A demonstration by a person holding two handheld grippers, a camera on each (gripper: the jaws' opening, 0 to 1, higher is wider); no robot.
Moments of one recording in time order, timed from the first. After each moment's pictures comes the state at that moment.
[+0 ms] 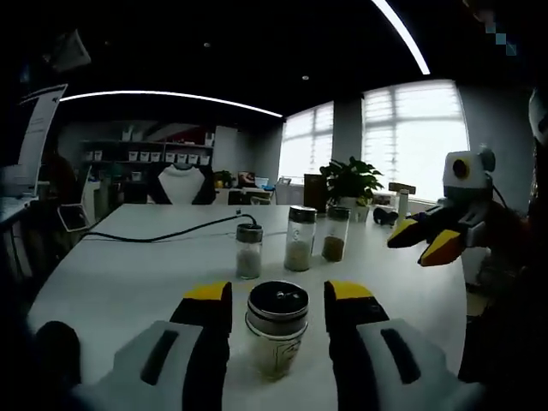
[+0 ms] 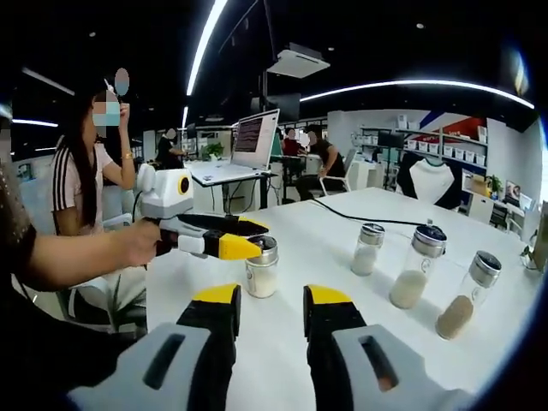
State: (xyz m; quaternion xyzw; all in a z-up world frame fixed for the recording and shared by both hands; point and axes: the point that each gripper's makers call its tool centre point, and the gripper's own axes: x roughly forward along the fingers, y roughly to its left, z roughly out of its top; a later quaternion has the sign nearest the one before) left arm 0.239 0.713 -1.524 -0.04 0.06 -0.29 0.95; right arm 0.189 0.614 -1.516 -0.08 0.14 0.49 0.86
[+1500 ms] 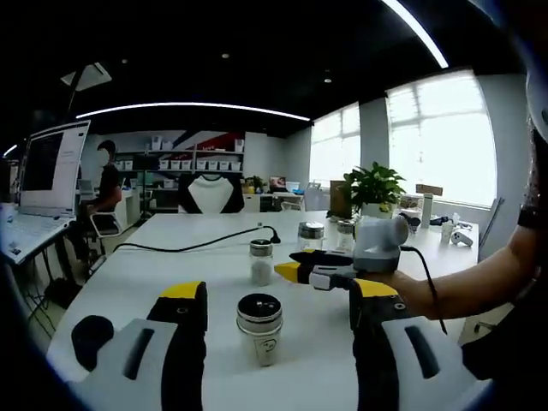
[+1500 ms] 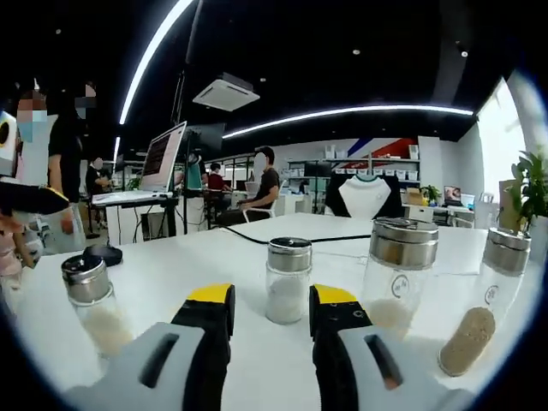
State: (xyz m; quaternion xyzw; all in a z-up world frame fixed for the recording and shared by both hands) left arm 0.211 0.718 -1.491 -0.02 0.05 -0.22 0.97; right arm 0.382 0.635 -1.551 -0.03 0.04 0.32 0.95
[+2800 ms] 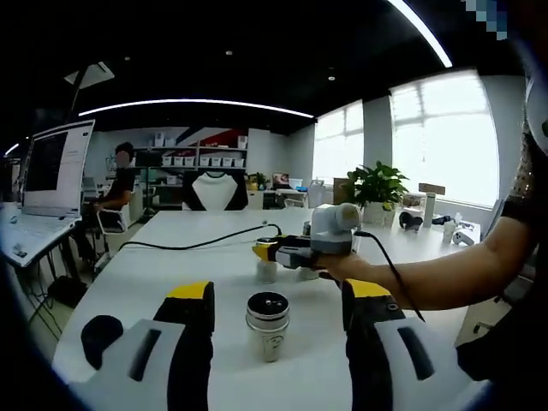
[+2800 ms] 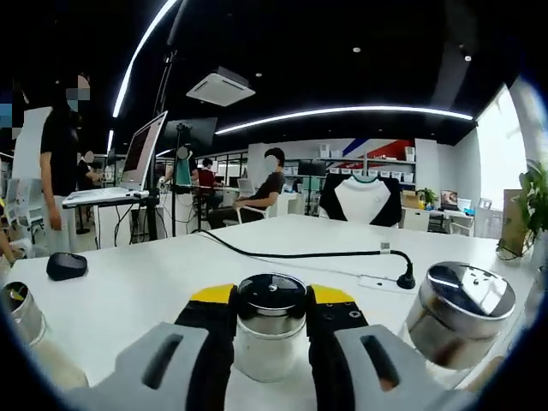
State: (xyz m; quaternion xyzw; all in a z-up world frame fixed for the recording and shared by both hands) left arm 0.201 0.724 -1.484 -0.02 0.06 -0.21 0.98; right arm 0.431 0.658 -1.548 -0.05 0.04 0.31 0.95
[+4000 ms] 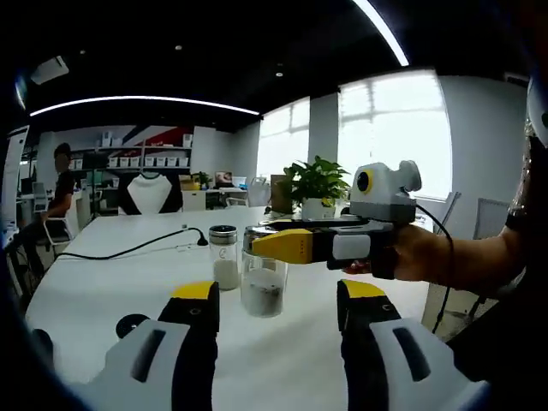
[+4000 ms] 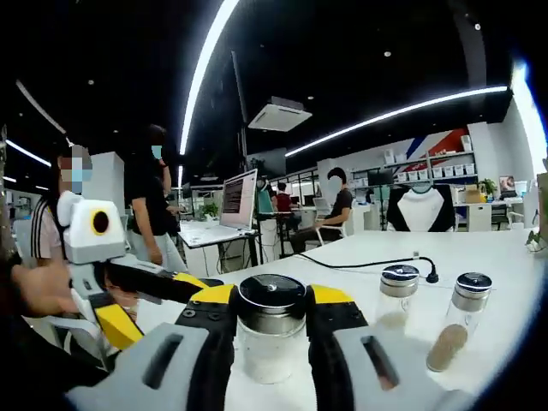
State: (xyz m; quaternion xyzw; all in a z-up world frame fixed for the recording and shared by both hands) left arm 0.188 0.589 -1.481 -0.01 0.06 -0.37 0.93; right arm 0.216 0.582 -1.450 0.05 0.02 0.52 0.85
